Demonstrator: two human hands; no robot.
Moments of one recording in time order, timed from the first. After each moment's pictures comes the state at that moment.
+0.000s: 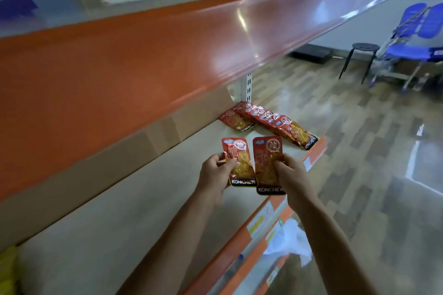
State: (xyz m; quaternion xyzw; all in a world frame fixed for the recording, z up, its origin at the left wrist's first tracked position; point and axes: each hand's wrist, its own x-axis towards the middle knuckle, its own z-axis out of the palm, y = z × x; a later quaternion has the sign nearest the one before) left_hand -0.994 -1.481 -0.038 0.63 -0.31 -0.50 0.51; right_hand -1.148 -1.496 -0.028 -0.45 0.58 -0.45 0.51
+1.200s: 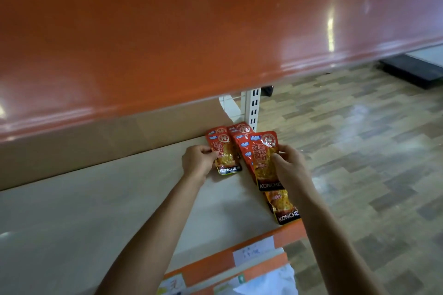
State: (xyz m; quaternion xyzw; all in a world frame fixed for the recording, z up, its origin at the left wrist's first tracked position) left_hand -1.028 -1.668 -0.076 0.80 -0.14 -0.24 0.53; right_hand -1.216 -1.720 -0.030 -0.59 0.49 -0.32 0.55
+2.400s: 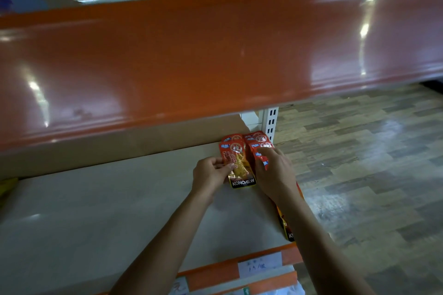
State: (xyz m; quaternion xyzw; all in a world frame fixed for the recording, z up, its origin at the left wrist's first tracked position) left_hand -1.043 -1.640 -0.073 0.78 -0.19 -0.25 0.54; right_hand -1.174 -1.720 -0.033 -0.83 0.41 -0.23 0.29
